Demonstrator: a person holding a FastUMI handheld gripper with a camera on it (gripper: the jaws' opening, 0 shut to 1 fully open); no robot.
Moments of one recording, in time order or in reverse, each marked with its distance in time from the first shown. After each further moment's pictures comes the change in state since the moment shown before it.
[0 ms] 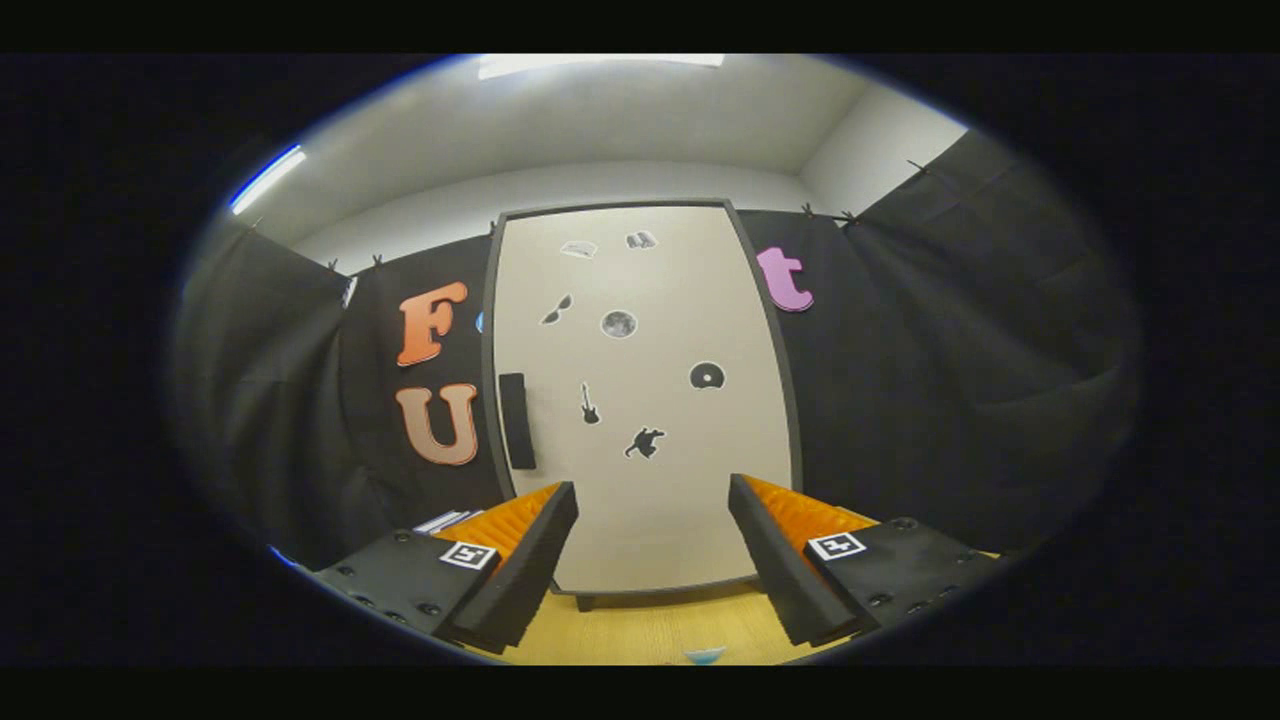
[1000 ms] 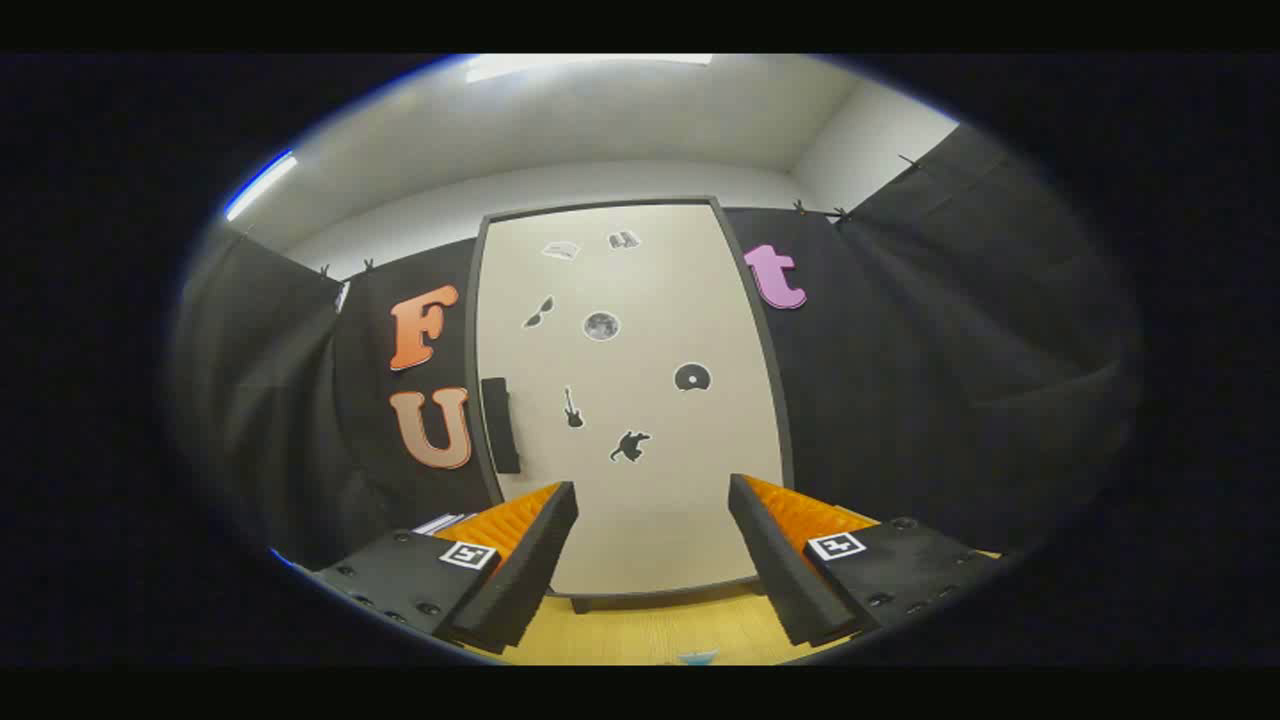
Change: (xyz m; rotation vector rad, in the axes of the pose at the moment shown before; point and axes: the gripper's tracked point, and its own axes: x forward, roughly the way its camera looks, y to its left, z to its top) arm 0.004 -0.018 0.001 0.029 0.007 -0.004
